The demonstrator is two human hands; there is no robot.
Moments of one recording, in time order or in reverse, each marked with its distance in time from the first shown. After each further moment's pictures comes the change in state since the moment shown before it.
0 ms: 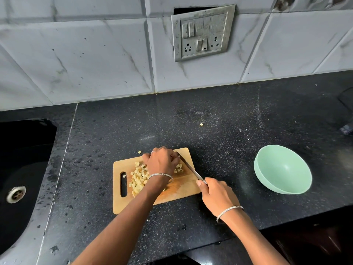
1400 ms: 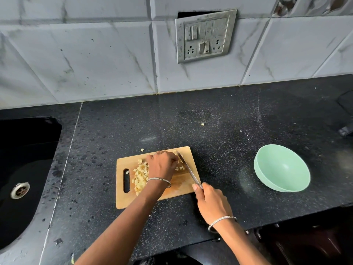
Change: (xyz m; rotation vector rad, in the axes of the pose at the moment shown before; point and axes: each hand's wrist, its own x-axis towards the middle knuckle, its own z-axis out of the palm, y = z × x) left_hand -0.020 -0.008 -0.008 0.078 -0.027 0.125; right_hand -0.022 -0.007 0.027 0.121 0.034 0.015
